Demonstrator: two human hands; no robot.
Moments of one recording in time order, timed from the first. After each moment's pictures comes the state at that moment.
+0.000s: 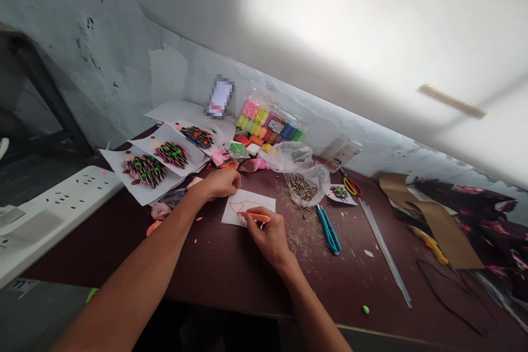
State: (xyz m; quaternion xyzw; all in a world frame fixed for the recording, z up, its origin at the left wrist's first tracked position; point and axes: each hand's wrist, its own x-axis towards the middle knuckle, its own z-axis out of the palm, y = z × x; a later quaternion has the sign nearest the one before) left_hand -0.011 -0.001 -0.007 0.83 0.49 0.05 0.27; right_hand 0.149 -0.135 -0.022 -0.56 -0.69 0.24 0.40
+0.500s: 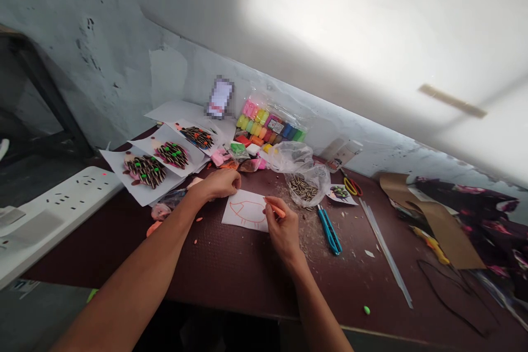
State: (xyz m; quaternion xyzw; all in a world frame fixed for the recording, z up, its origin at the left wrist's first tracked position) left_hand -0.012 -0.001 -0.007 0.83 0.48 0.05 0.27; right_hand 0.174 -0.128 -0.025 -0.62 -0.64 0.16 0.43
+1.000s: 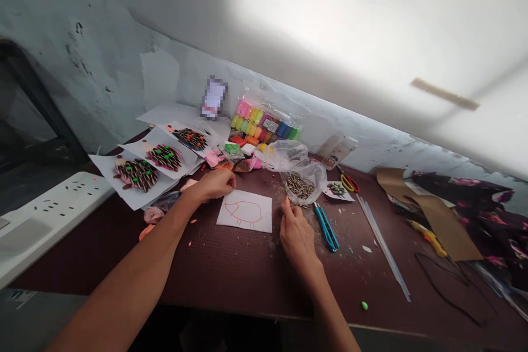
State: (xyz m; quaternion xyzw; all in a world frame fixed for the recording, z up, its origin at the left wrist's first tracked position) left_hand -0.009 0.003 -0.018 0.84 0.48 0.07 0.24; right_hand 0.204 -0.150 -0.009 -0.78 -0.63 0.00 0.02
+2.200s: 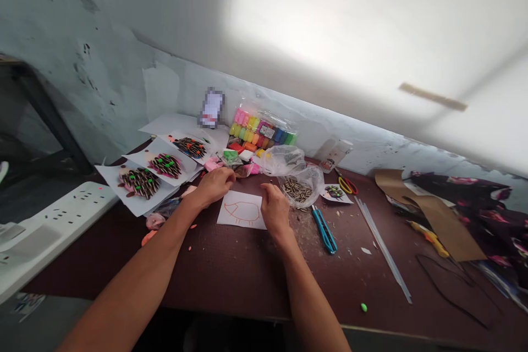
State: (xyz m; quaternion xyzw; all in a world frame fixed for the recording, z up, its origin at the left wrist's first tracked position) left_hand -0.006 0.004 -0.020 0.82 0.51 0.18 0.16; right_hand 0.174 -0.084 -0.010 -0.70 -0.67 0.01 0.26
